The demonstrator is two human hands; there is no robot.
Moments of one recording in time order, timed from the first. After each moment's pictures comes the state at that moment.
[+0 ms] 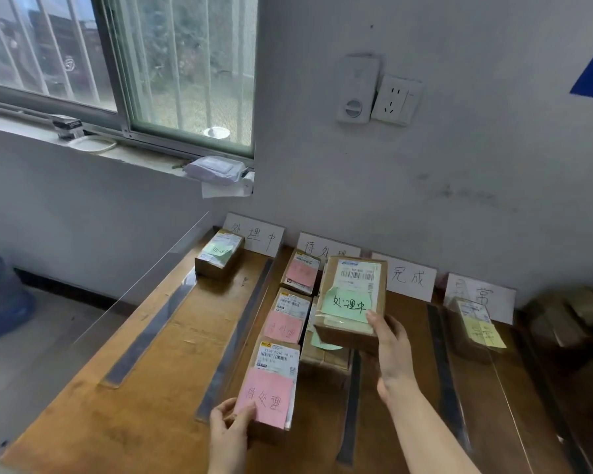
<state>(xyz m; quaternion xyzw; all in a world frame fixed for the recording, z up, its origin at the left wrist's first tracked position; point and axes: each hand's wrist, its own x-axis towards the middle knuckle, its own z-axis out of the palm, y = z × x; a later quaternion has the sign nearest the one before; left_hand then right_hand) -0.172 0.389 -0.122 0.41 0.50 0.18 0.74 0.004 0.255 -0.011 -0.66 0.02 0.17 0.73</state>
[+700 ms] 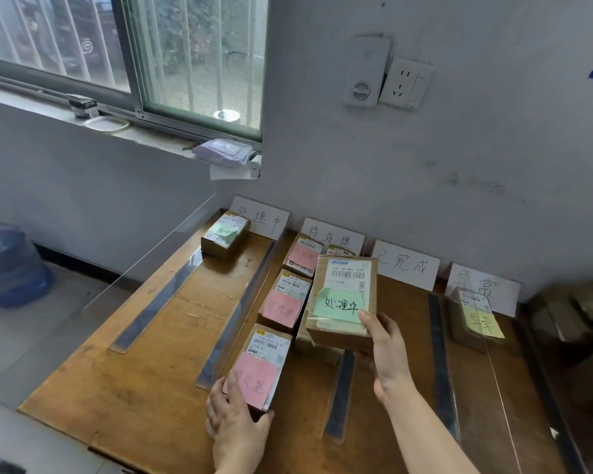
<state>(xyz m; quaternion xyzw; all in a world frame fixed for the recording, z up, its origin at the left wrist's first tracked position) -0.175 0.348 -0.134 0.77 0.53 0.04 0.36 -0.011 0.232 -0.022 -0.67 0.00 0.21 0.71</state>
